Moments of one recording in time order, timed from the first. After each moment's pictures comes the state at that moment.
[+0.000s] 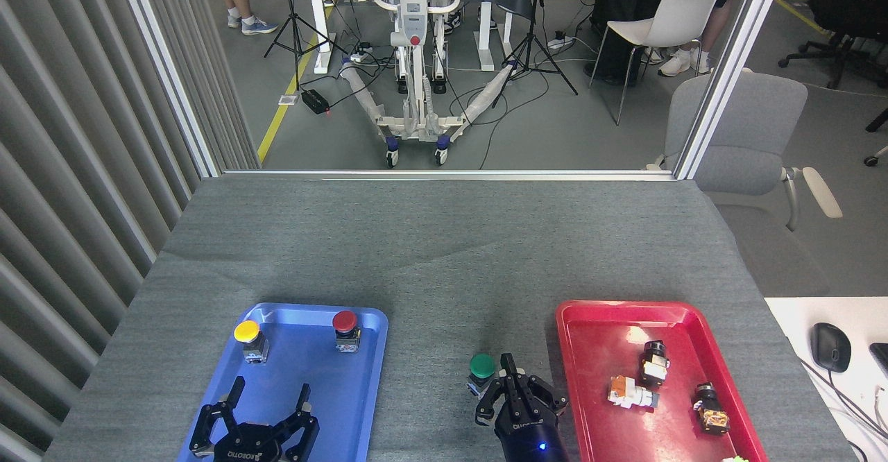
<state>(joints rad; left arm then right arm) 0.11 0.14 -0.11 -1.45 -1.44 0.02 0.32 0.00 0.22 0.20 -1.33 1.63 0.07 -0.06</state>
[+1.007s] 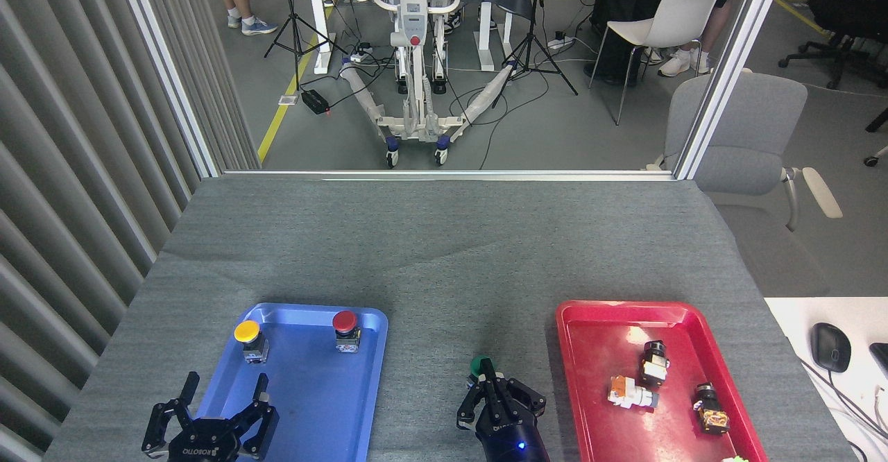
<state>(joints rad) 0.15 0.19 -0.02 -1.53 -1.36 0.01 0.30 -0.04 0.23 0.24 -1.22 1.62 0.08 -0.09</state>
